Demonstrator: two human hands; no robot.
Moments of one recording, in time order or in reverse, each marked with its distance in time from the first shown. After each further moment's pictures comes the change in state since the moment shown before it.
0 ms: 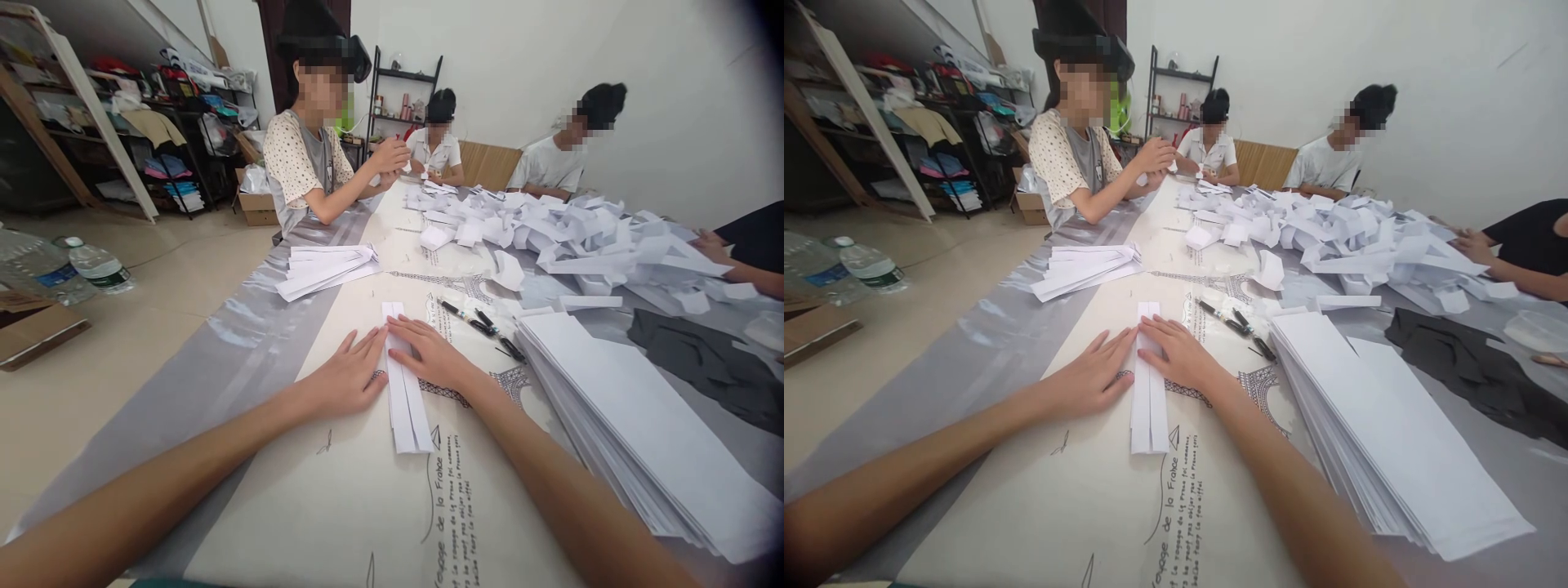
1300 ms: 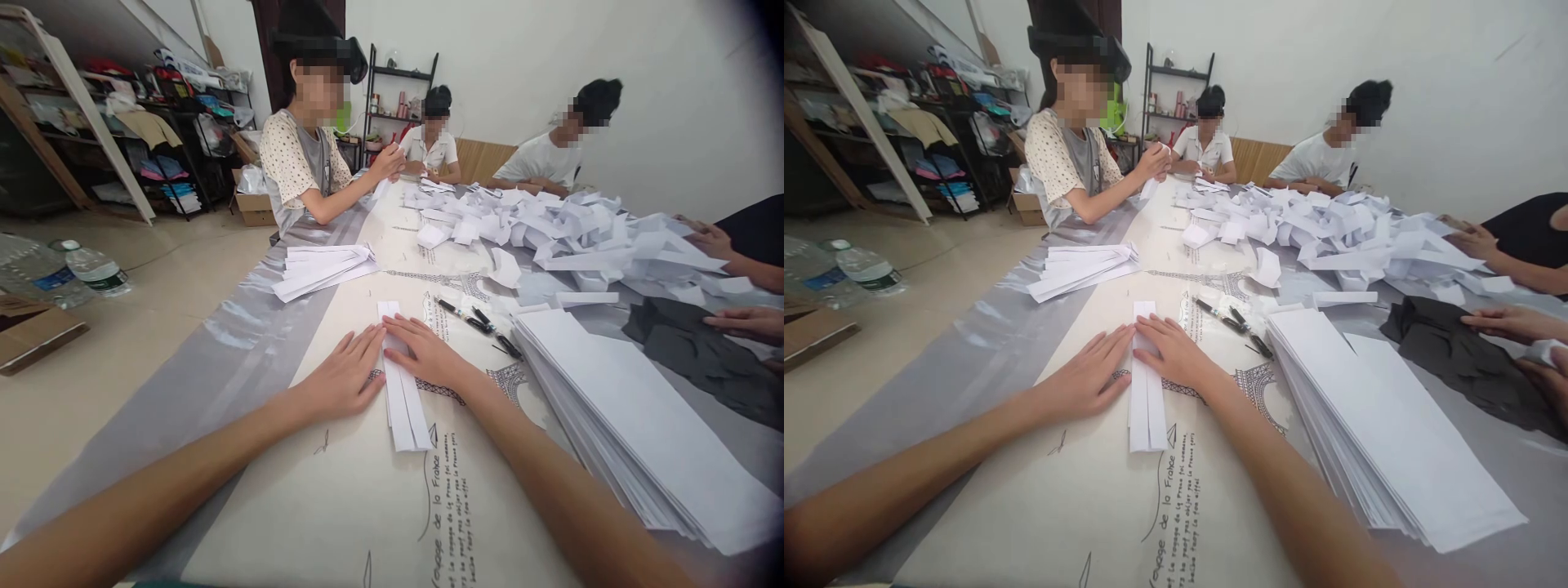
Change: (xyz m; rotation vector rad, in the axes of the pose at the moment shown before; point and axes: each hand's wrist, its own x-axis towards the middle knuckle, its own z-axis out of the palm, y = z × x) left_hand -0.004 0.003 0.003 -0.013 0.160 0.025; right_hand 0.002 0.000 0.003 0.035 -0.025 0.019
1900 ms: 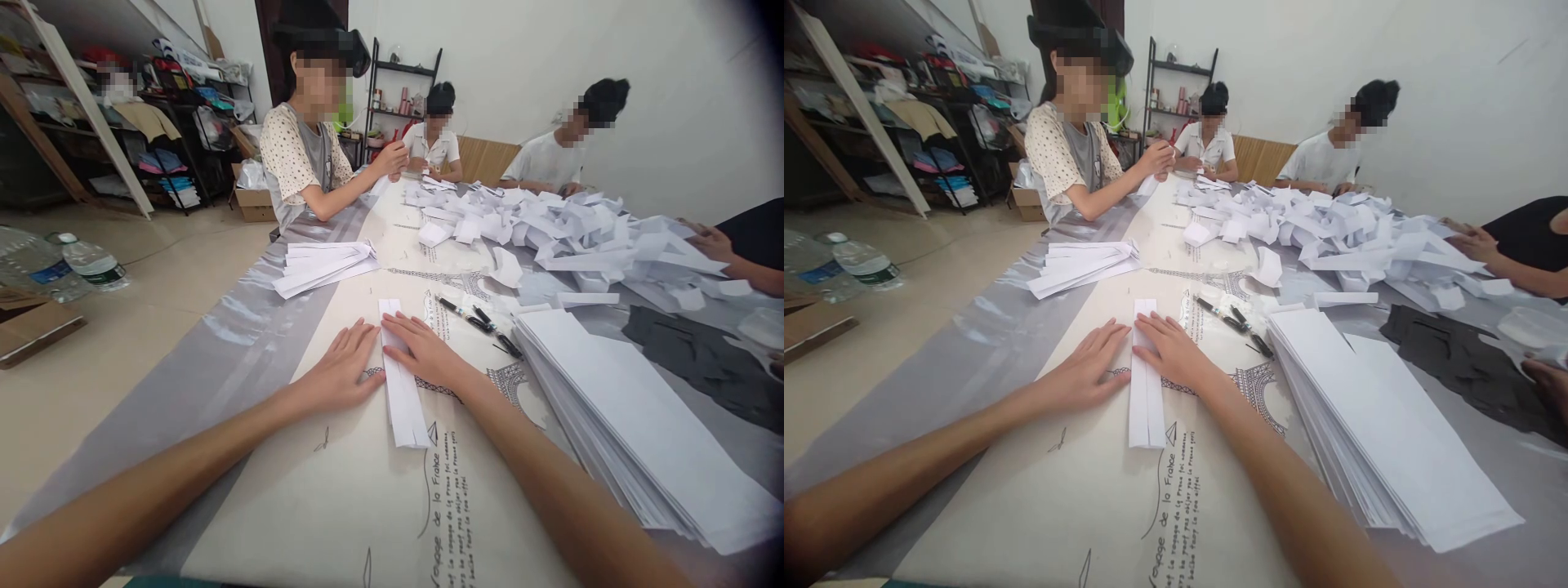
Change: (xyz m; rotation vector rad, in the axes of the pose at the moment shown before) left_hand 0.000 -0.004 -0.001 -0.130 -0.036 -0.102; right_hand 0.000 -0.001 0.003 -0.012 -0.010 0.026
